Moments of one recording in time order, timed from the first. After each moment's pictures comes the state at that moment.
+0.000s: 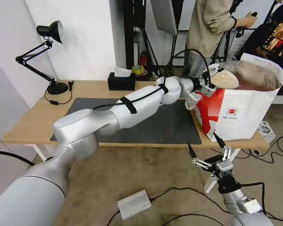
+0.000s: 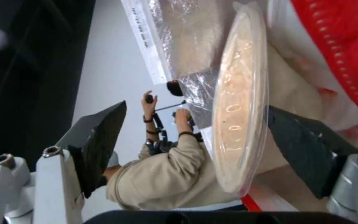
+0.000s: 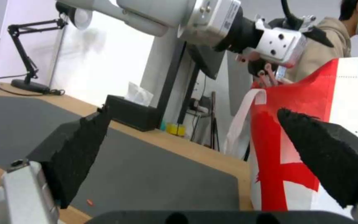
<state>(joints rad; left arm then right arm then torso) -0.24 -1.60 0.80 -0.91 0.63 -0.16 0.02 -1.68 1.18 0.61 2.08 0.11 0.49 -0.11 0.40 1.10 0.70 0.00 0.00</state>
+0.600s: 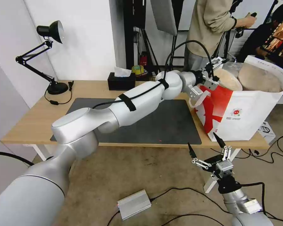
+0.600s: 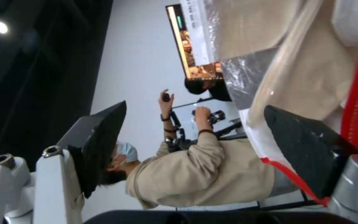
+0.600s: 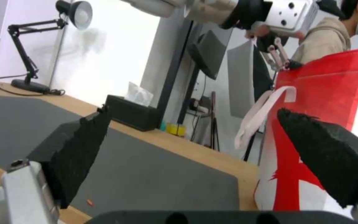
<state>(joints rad) -0.25 -1.60 0.72 -0.94 0.65 -0.17 0.01 -1.68 1.18 0.61 2.08 0.11 0.49 -0.11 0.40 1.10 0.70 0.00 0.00</state>
